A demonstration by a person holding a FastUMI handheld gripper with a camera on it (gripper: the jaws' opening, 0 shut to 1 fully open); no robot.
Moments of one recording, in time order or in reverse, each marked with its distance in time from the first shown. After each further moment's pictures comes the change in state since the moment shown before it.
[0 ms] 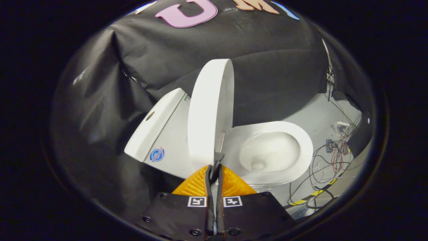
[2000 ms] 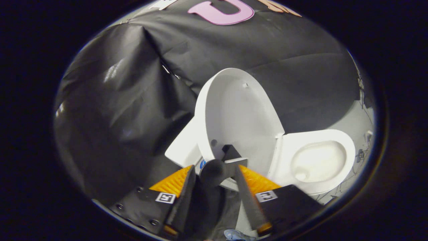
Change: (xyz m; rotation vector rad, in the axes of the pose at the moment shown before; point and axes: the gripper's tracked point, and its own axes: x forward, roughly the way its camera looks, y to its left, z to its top) arm 0.022 0.087 0.011 -0.055 -0.056 0.329
